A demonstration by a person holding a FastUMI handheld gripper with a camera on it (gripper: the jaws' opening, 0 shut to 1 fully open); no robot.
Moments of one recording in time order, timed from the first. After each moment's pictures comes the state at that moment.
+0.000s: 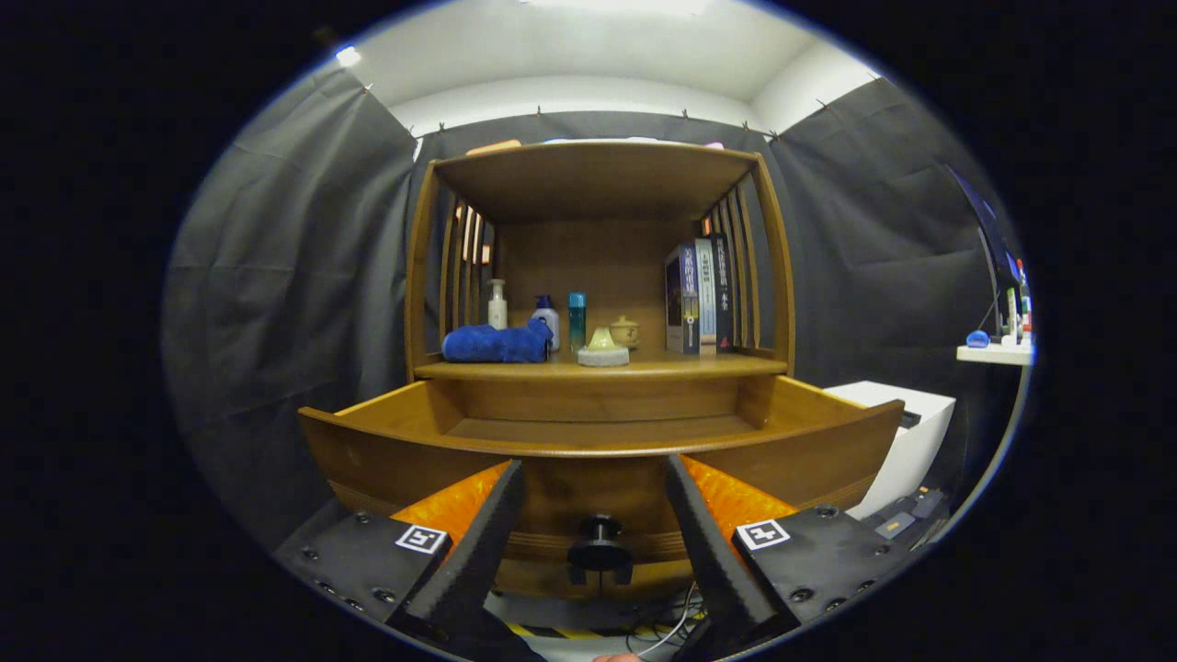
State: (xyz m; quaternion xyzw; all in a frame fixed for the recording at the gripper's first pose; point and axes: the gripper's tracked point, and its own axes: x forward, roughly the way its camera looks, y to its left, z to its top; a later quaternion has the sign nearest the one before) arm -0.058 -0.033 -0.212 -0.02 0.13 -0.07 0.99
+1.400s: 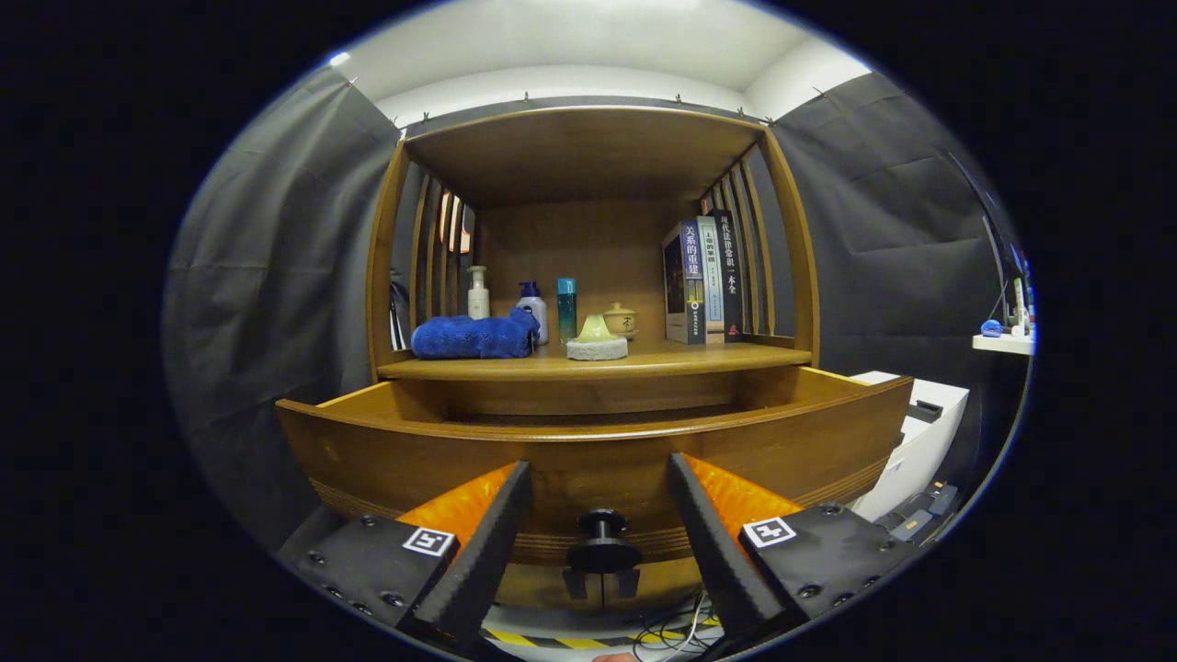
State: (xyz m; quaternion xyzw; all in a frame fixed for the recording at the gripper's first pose) arm 0.018 -0.045 -0.224 -0.02 0.14 -0.08 0.99
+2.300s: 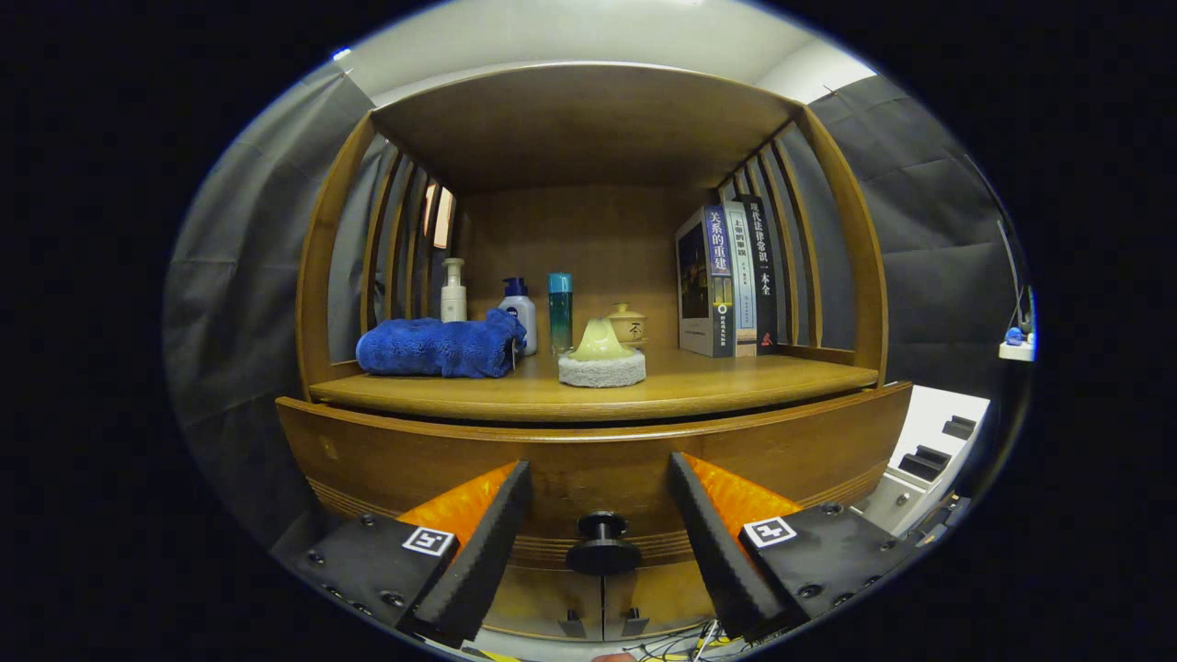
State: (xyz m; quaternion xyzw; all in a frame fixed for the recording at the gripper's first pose) arm 0.120 -0.062 -0.248 -0.03 0.15 -0.08 0.99
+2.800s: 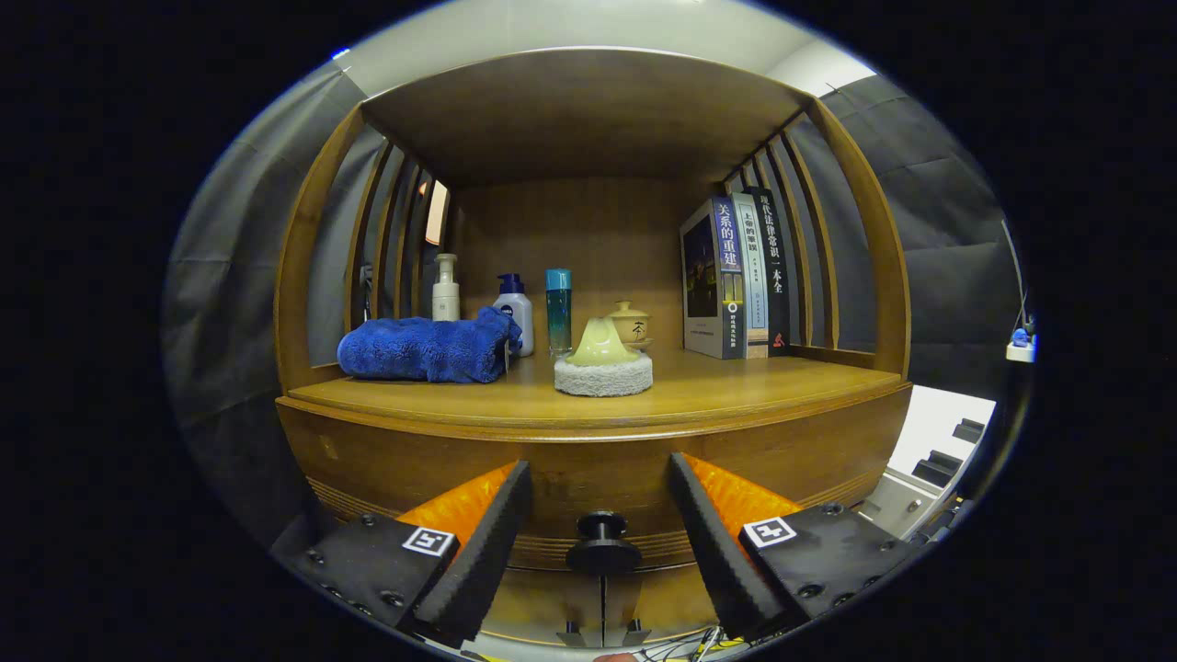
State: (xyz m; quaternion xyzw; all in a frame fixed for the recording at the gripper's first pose) arm 0.144 -0.067 -0.251 -0.02 0.15 -0.08 0.99
